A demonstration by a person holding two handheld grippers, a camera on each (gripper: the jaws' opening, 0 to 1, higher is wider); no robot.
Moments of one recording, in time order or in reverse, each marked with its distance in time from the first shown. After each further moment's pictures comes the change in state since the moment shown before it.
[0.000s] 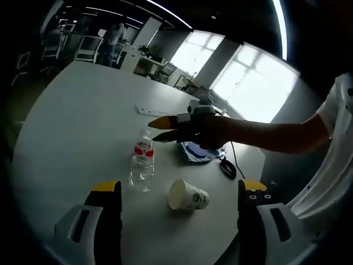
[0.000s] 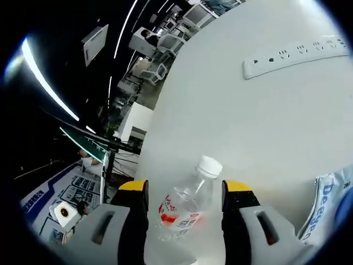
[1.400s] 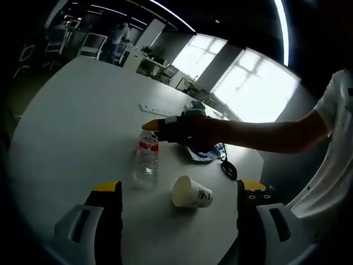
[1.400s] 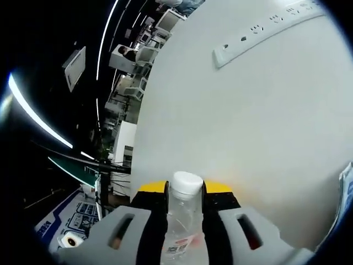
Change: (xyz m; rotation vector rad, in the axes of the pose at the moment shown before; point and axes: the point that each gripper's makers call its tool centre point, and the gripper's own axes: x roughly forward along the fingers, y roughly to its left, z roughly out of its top) left arm 0.000 0.015 -0.015 -0.036 -0.022 -0.006; right arm 0.034 -0.030 0.010 0.154 -0.072 -0.045
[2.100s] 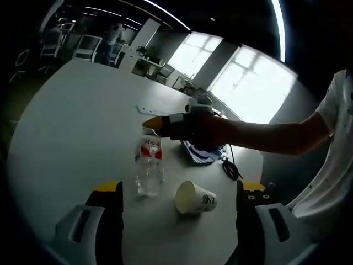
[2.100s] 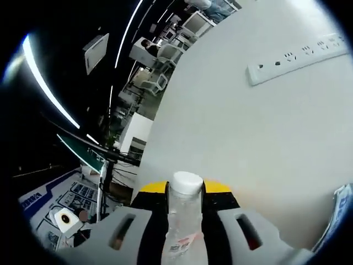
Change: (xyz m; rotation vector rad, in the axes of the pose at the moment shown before) left arm 0.013 0.009 0.013 0.034 0.009 -0.023; right arm -0.013 0.042 -0.003 -0.213 -0.009 0.090
